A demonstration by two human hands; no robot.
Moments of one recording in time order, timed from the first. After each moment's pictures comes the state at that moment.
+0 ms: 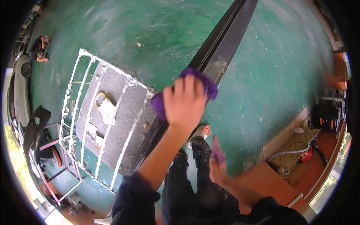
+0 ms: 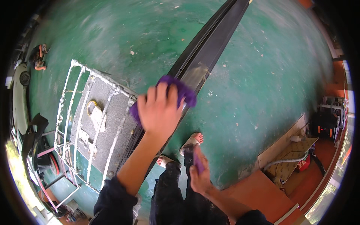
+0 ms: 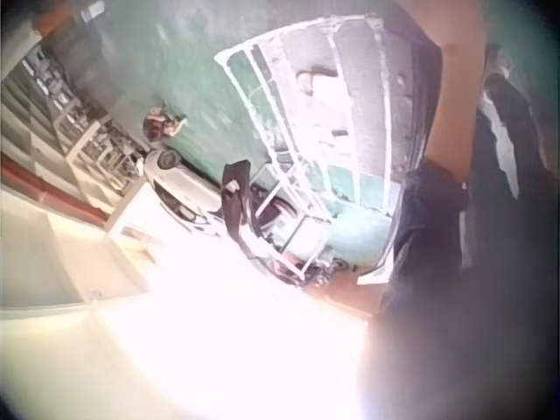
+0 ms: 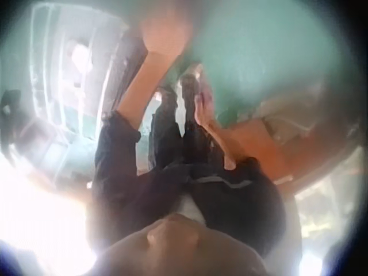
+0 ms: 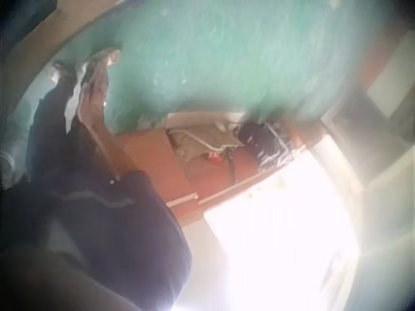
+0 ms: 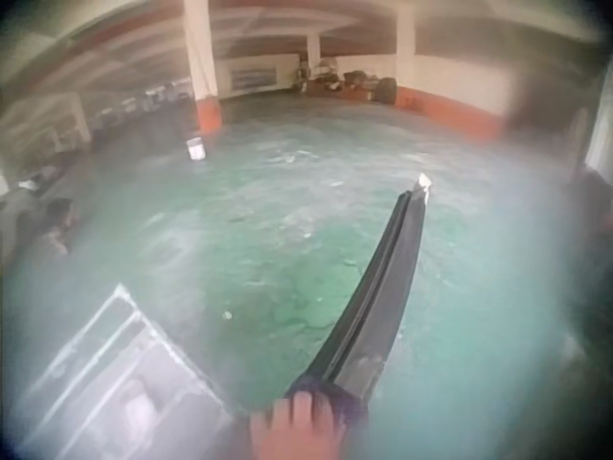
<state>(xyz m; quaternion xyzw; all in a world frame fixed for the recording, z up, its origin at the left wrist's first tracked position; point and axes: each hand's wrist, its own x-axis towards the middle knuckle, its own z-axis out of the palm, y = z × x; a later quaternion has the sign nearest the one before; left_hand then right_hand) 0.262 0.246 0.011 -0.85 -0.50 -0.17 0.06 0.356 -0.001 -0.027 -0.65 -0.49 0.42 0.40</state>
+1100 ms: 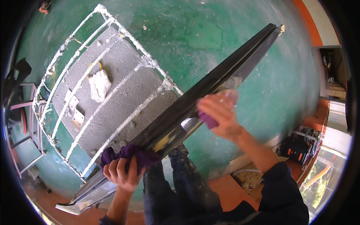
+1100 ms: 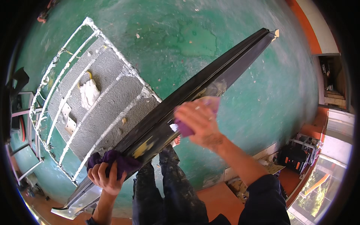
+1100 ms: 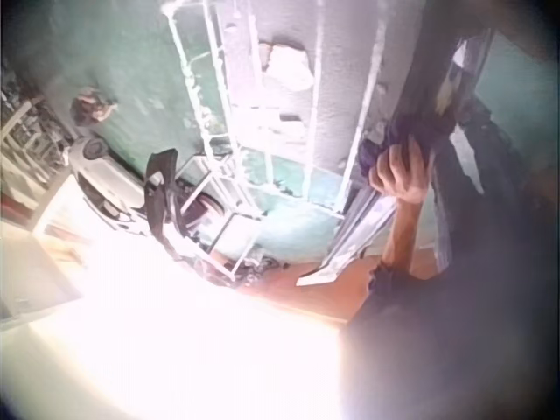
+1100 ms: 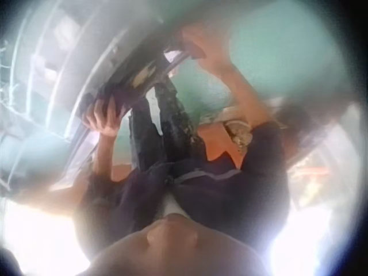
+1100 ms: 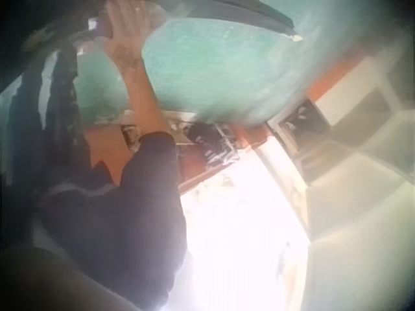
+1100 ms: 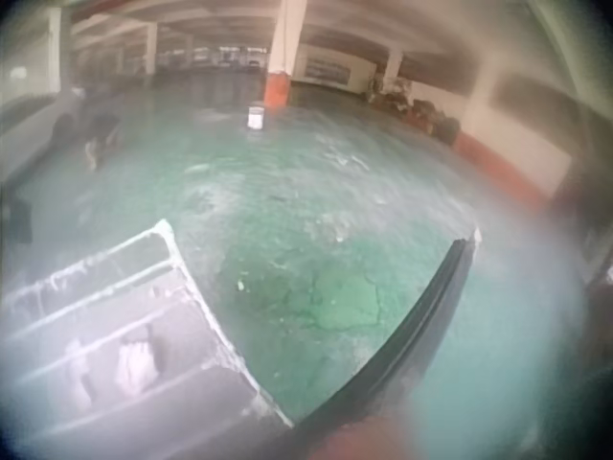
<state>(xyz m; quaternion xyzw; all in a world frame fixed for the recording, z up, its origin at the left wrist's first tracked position) 0.058 0.024 0.014 -0.76 -0.63 -0.14 0.11 0.412 0.204 -0.004 -0.40 -0.88 0.19 0.20</state>
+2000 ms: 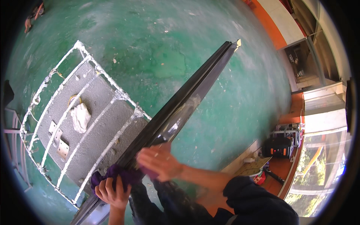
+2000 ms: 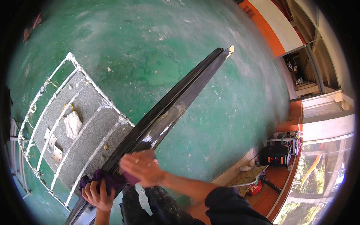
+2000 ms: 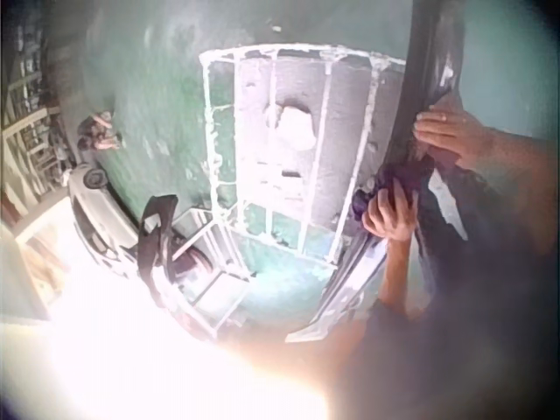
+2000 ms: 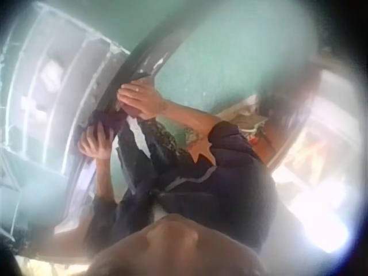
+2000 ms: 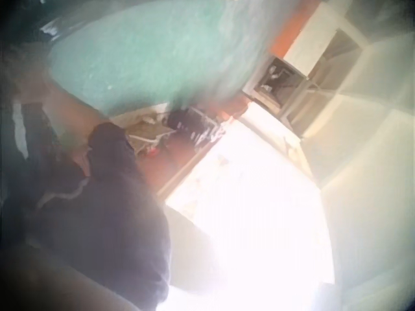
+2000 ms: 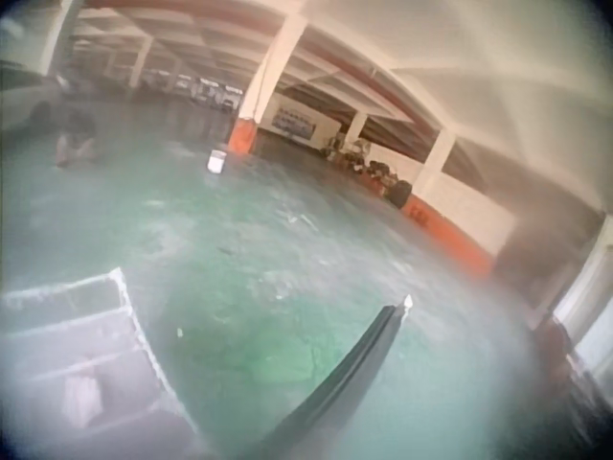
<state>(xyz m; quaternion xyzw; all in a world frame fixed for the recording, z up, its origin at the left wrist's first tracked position) 0.058 0.028 0.000 -0.74 -0.63 -0.18 0.13 0.320 0.123 -0.024 -0.30 -0.90 0.24 0.22</state>
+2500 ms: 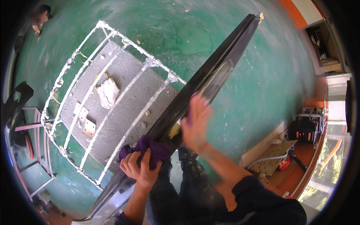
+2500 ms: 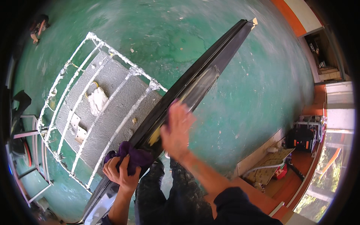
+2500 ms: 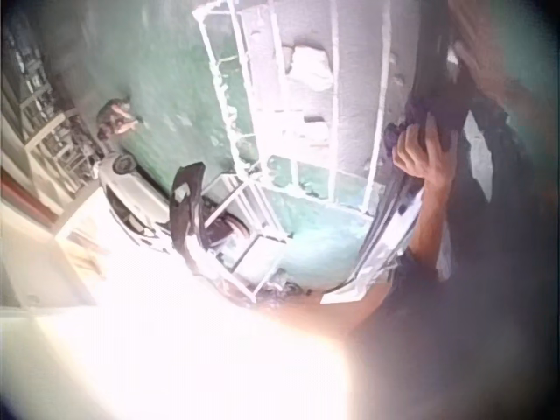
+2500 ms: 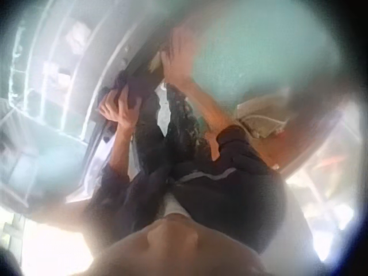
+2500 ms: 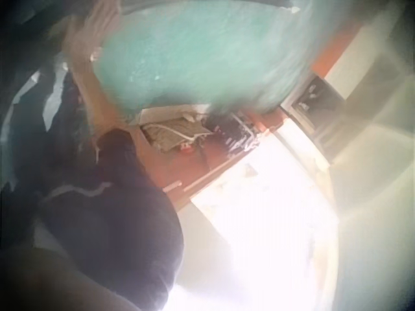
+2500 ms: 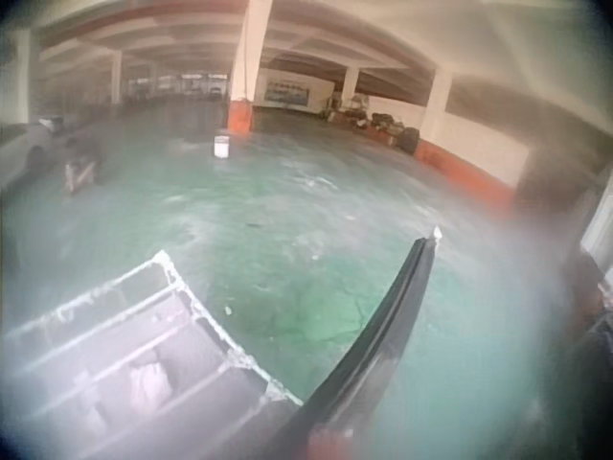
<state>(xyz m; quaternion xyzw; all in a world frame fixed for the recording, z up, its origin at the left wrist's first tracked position) 0.037 0.022 0.001 -0.72 -0.63 -0.29 0.05 0.256 0.108 -0.050 -0.67 -0.69 0.12 0.25</state>
